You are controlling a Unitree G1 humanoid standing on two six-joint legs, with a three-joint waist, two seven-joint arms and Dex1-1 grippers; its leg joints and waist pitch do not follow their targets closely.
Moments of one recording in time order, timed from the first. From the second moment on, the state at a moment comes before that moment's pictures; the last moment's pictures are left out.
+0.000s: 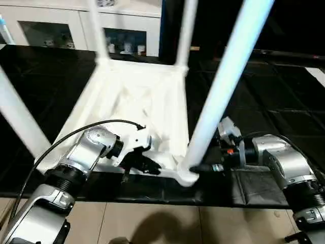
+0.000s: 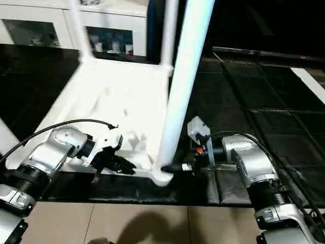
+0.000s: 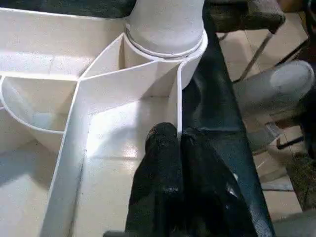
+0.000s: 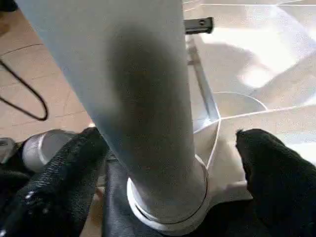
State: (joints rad) left arm -0.63 0.43 -0.37 0.55 0.00 0.10 -1.48; right arm -0.49 -0.47 0.18 0.40 0.24 0.30 1.46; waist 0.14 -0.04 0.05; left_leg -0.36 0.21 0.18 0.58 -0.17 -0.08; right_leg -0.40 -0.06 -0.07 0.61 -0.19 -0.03
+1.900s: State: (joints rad) left arm -0.63 0.18 -0.21 0.53 0.04 0.46 -0.89; right arm -0.50 -0.11 -0.02 0.41 0.11 0.37 0.58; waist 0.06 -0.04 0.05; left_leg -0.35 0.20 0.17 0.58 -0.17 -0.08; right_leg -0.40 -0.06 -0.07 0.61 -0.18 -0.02
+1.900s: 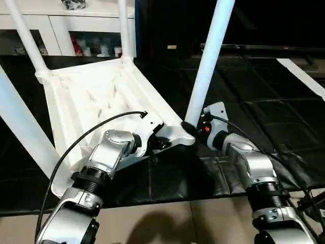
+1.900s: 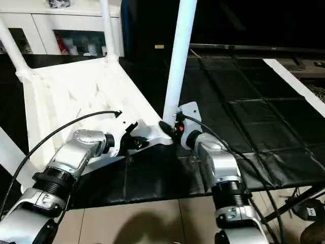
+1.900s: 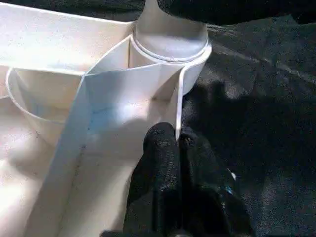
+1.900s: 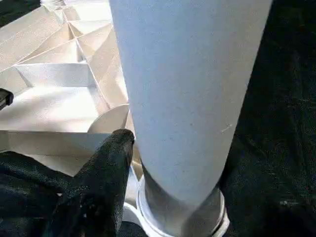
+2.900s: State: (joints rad) left arm -0.59 0.45 -0.36 0.47 -0.01 0.17 -1.45; right arm -0.48 -0.48 0.17 0.38 0.23 0.28 1.41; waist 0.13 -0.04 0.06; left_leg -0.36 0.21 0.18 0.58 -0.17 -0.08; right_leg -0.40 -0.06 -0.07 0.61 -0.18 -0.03
